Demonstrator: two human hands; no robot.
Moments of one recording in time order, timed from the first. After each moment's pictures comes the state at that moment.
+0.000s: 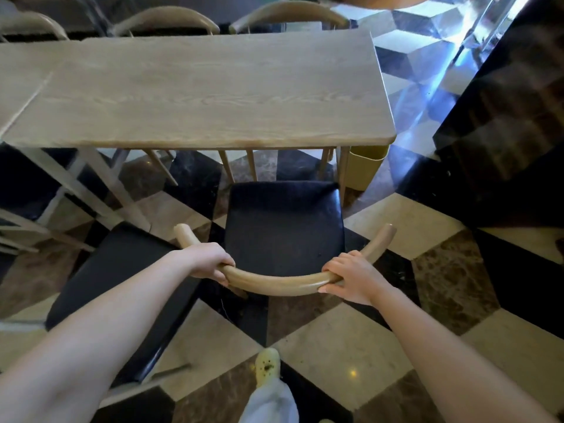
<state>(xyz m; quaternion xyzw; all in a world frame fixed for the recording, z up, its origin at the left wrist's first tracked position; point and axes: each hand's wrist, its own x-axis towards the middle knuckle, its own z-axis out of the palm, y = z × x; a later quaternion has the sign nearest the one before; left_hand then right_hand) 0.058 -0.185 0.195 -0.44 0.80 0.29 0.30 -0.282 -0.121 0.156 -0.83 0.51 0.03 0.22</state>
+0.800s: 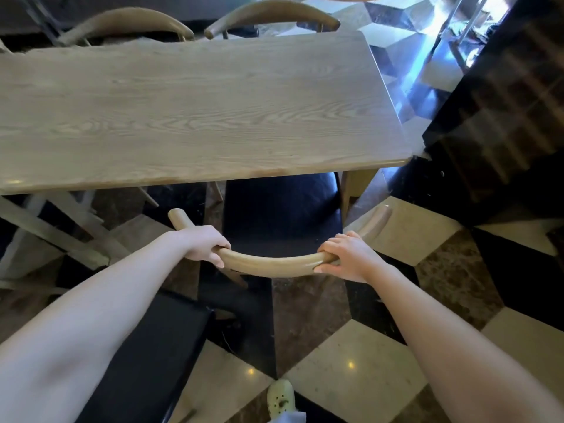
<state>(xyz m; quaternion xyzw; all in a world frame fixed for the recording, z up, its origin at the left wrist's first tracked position) 0.091 -0.366 0.190 -0.40 0.81 0.25 0.33 -0.237 -0.270 0.156 -0.80 0.55 0.02 0.22</state>
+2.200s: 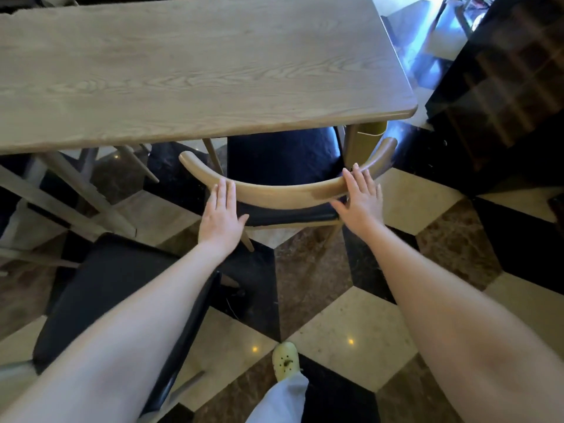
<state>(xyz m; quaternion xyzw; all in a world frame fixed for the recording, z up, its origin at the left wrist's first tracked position) 0.063 -0.255 0.143 -0.64 0.76 0.11 0.01 -0.221 -0.236 0.139 -0.62 0.75 -0.13 0.19</state>
